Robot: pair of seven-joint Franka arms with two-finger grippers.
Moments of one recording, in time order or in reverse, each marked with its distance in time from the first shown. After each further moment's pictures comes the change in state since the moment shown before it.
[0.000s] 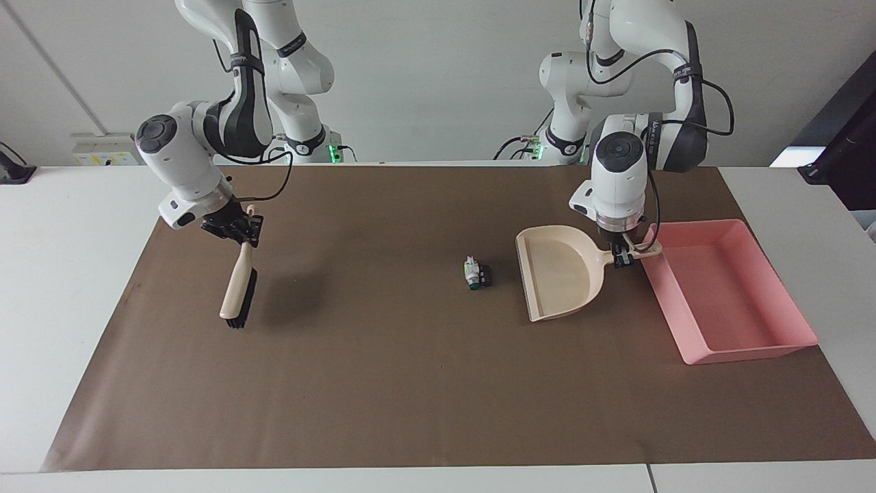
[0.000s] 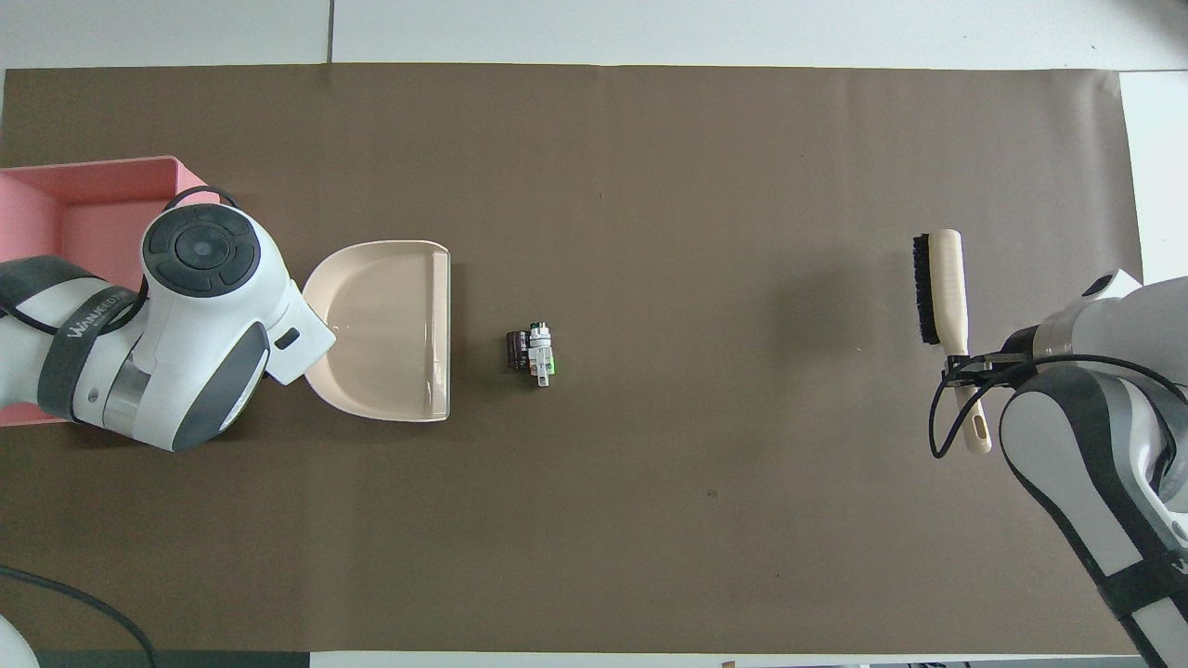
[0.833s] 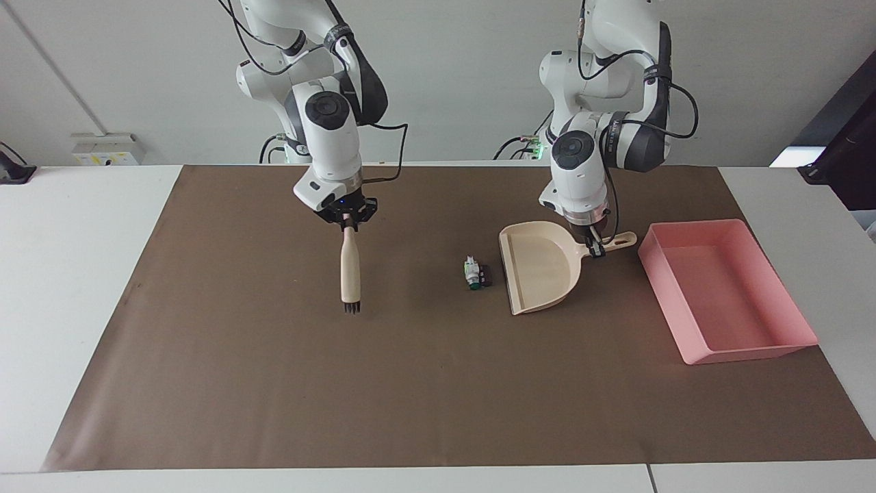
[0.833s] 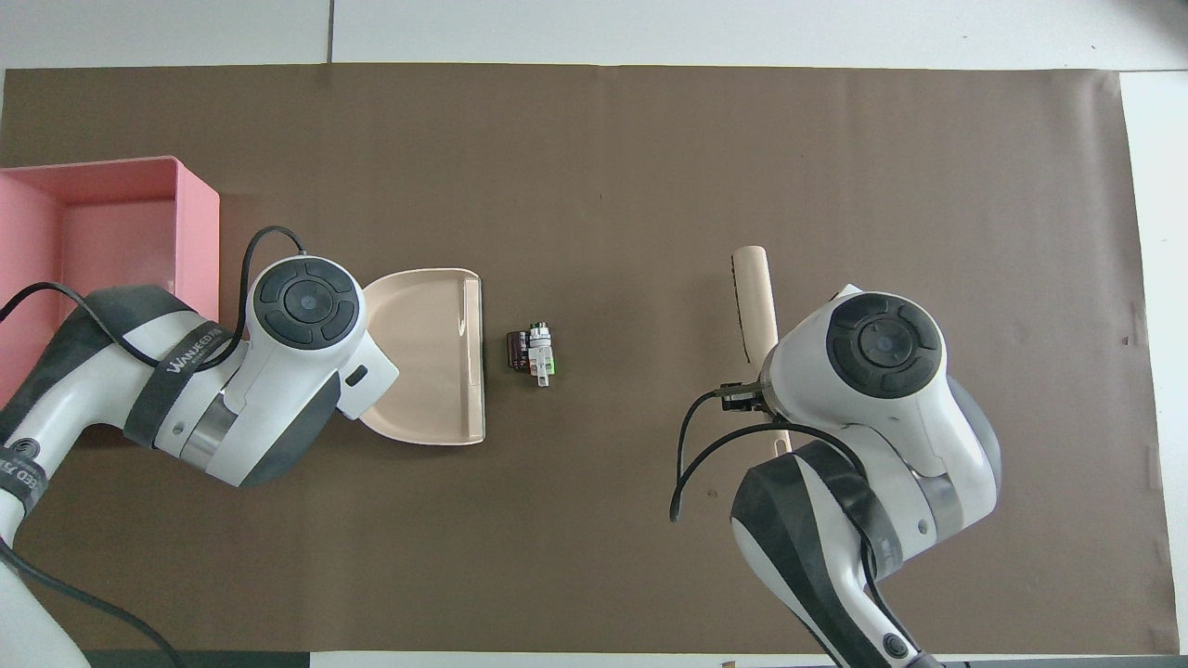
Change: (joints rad) left arm -0.111 -0.015 -0.006 -0.079 0.038 -0.004 -0.179; right arm 0.528 0.072 0.014 0.133 -0.100 -0.084 0.544
